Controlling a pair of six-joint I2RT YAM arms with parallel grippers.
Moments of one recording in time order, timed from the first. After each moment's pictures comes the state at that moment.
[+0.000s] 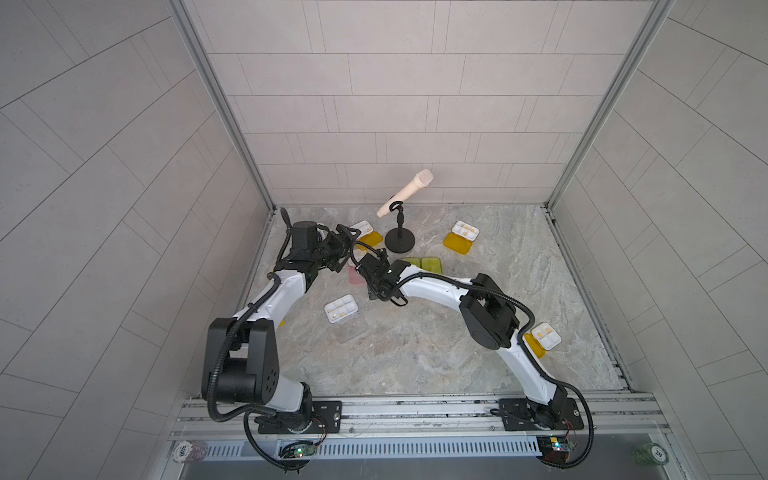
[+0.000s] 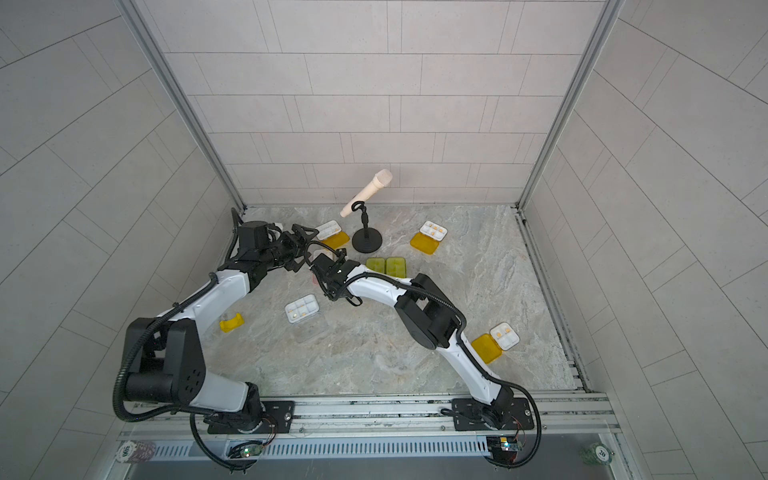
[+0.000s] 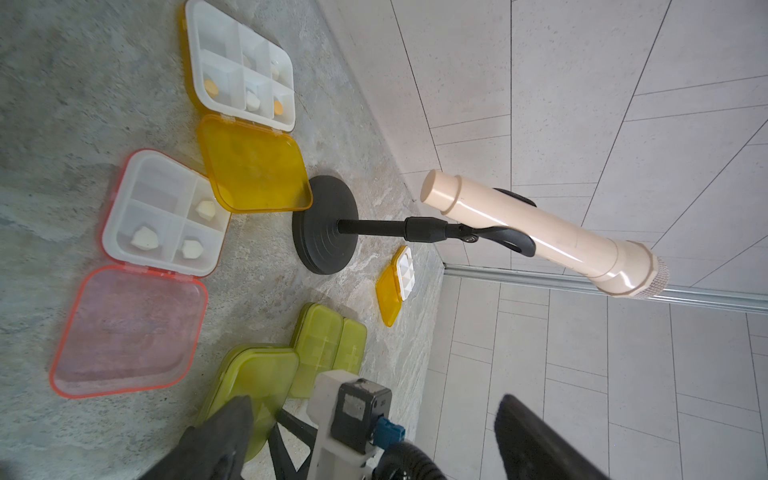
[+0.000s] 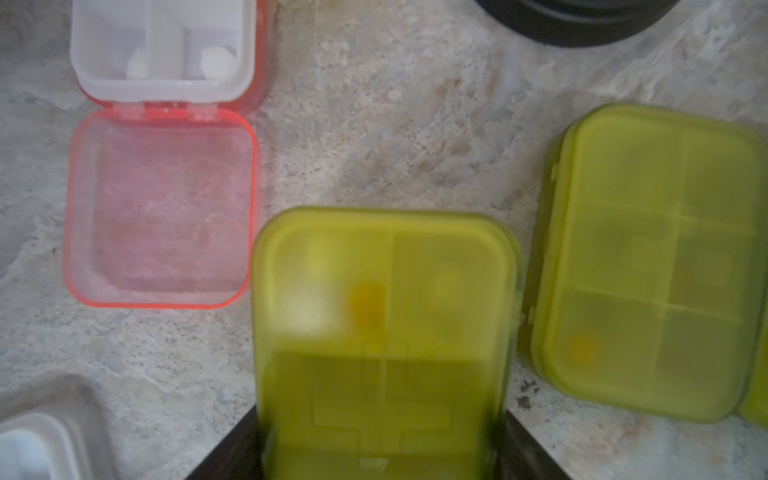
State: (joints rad) left arm -0.05 1.47 0.95 -0.01 0.55 -1.08; right arm 0.89 2.33 1.91 -0.73 0.36 0.71
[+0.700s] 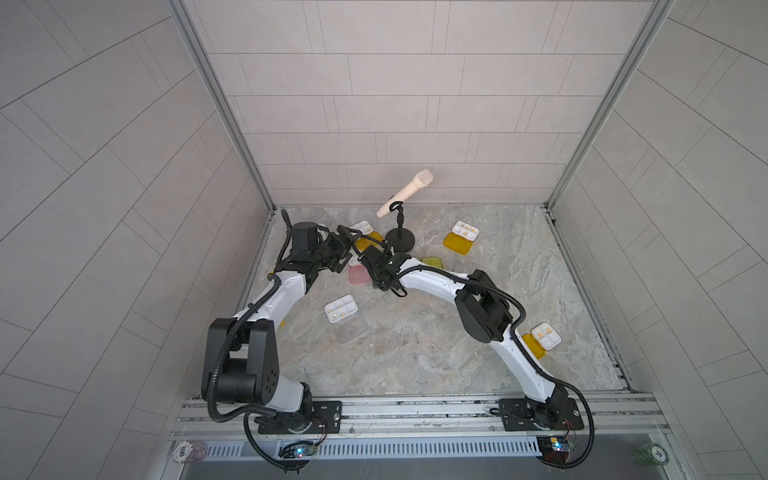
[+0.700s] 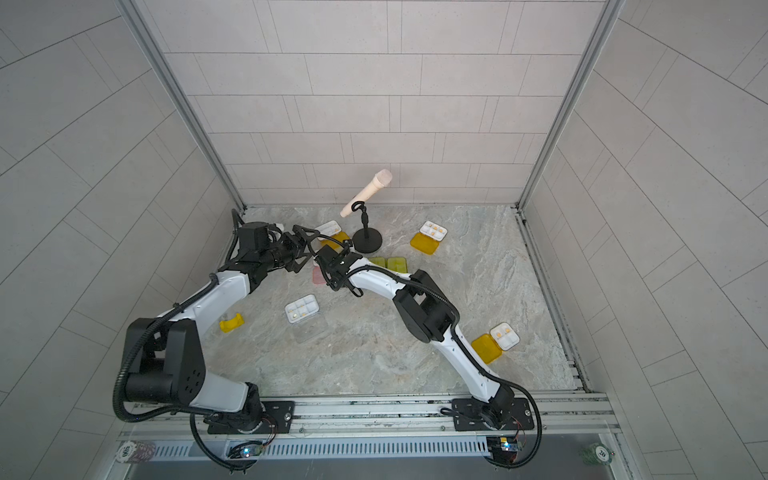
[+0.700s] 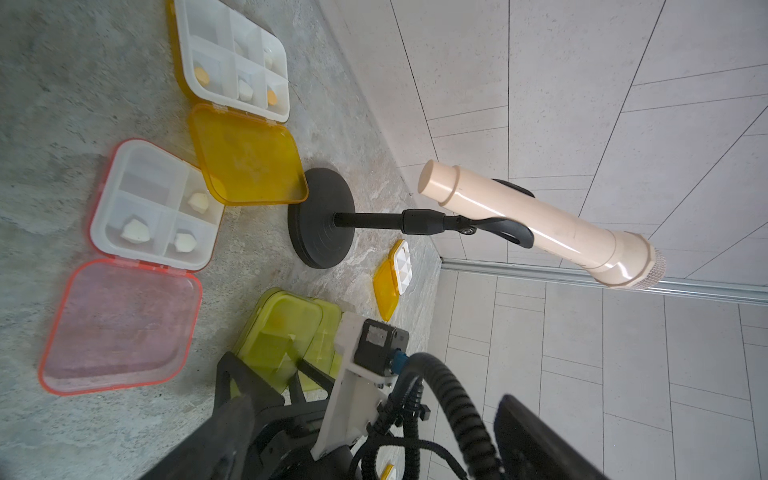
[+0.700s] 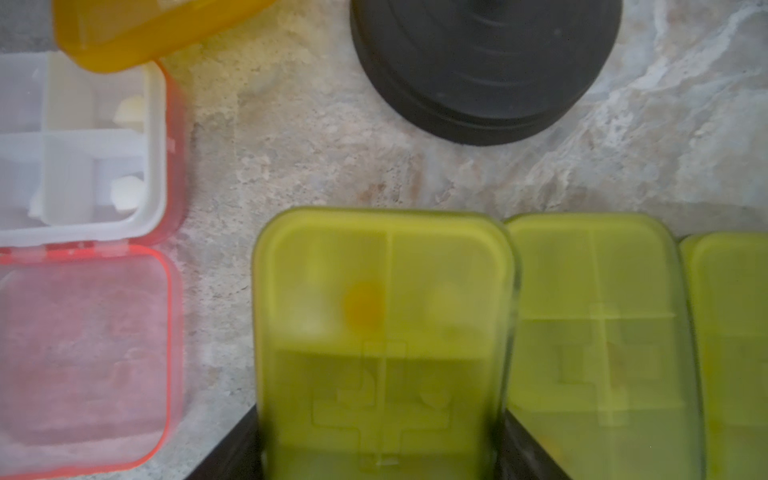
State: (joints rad) left arm -0.05 1.47 0.94 0.00 0.57 -1.08; right arm 0.83 2.42 2.02 -0.76 0.43 0.72
